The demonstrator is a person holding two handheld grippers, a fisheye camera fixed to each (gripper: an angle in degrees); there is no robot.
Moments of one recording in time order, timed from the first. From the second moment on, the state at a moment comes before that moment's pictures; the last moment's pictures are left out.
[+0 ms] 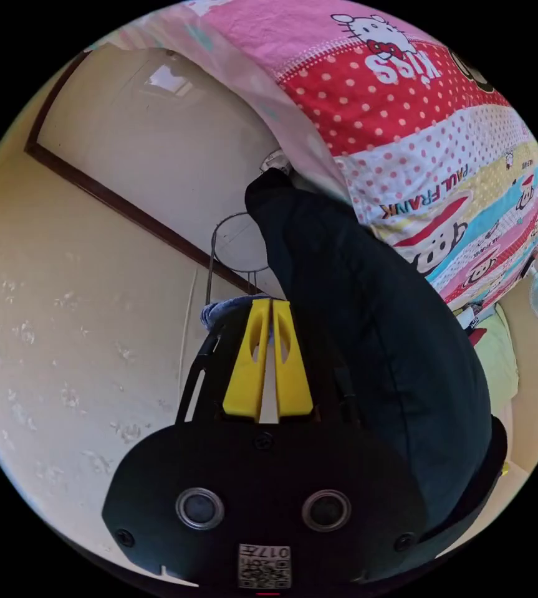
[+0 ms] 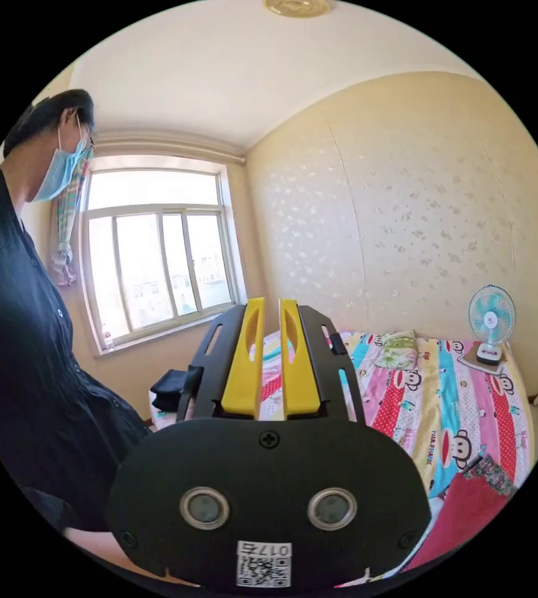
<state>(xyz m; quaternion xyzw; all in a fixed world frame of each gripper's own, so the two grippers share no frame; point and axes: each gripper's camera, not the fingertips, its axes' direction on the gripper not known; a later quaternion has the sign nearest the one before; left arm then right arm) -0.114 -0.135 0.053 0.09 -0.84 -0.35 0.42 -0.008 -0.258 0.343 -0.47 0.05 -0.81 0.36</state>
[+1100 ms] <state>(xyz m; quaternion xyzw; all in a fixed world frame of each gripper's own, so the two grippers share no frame) 0.054 -0.522 0.238 0.08 -0.62 0.14 0.77 -0.204 -0.391 0.145 -0.22 -0.14 -0.61 0.75</state>
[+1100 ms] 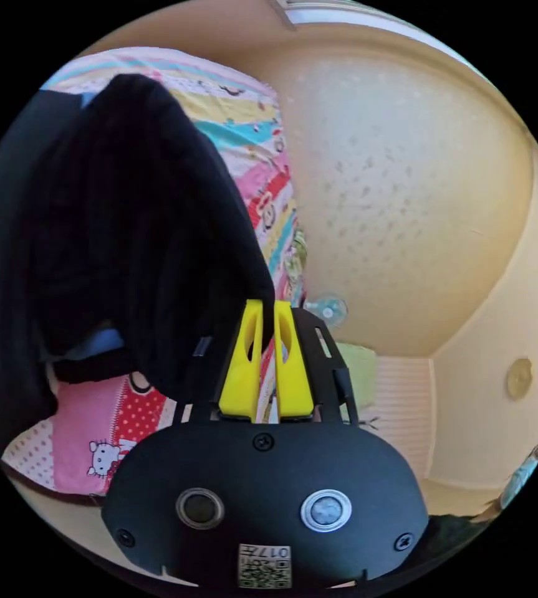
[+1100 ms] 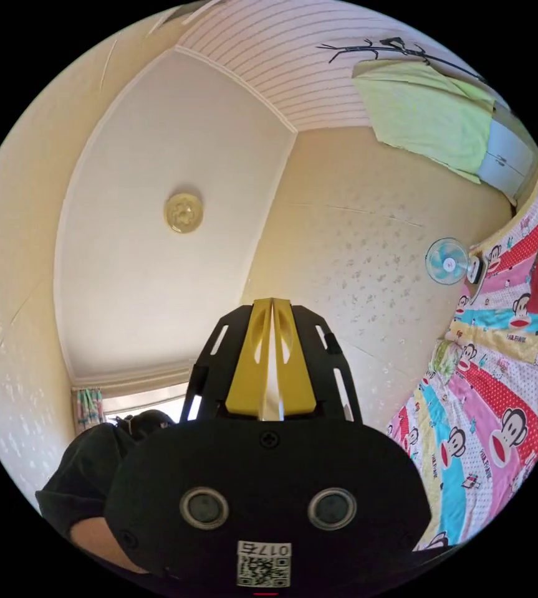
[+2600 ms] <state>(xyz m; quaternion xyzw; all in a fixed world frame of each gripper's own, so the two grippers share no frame) -0.285 -0.474 0.402 -0.21 -0.67 0.20 0.69 0.191 -0.208 0.382 -0.50 0.60 -0.59 0.20</state>
